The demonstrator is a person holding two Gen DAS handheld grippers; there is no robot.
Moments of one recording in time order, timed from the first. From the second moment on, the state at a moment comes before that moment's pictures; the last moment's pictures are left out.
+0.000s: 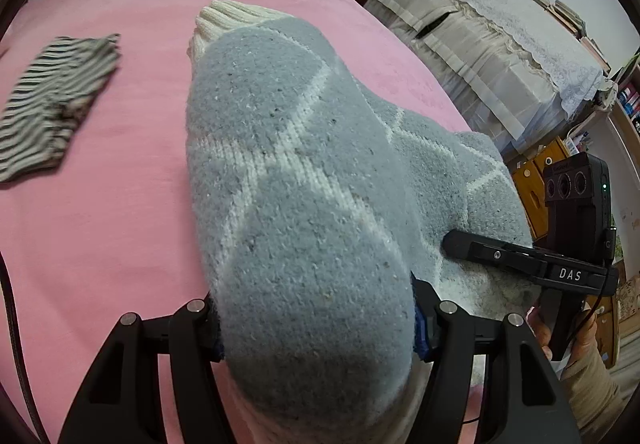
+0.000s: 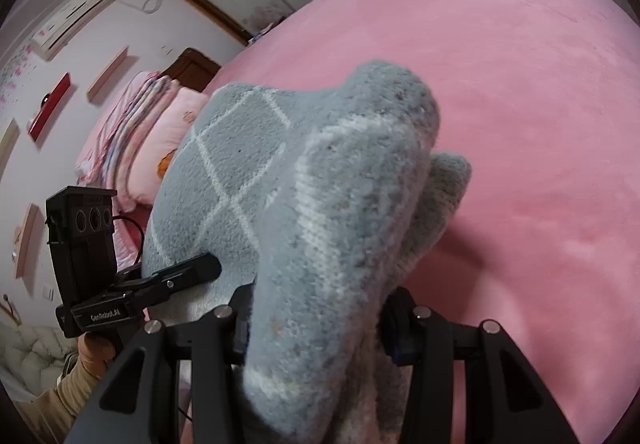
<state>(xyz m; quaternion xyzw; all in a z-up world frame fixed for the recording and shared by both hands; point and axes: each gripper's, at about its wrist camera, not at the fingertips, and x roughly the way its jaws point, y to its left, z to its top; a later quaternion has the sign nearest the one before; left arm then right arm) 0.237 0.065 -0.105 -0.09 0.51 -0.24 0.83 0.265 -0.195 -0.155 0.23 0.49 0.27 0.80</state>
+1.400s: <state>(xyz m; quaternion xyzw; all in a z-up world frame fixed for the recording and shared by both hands) 0.569 0.442 -0.153 -0.11 0.51 -0.05 0.85 0.587 0.194 -0.208 0.31 0.49 0.29 0.76</state>
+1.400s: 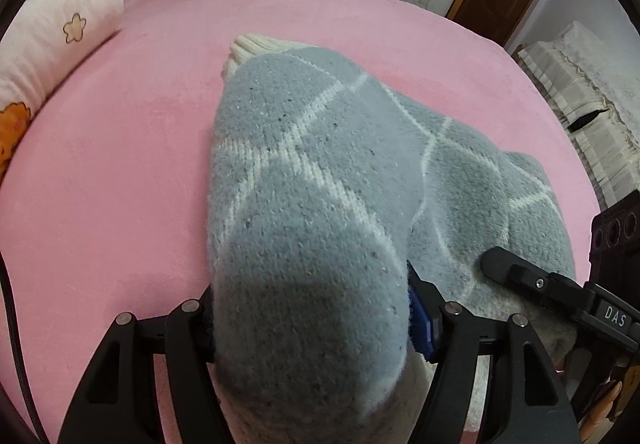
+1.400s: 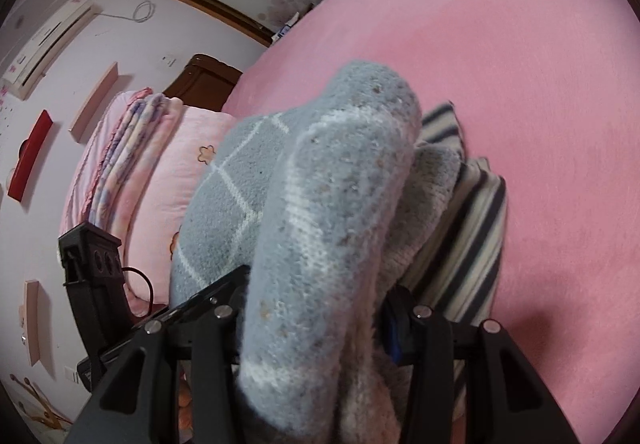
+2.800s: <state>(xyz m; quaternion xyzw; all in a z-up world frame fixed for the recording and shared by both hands) 0.362 0.336 -0.039 -0.01 0.37 0.10 0.93 0.390 0.088 -0.067 0.03 0.42 0.17 0.89</state>
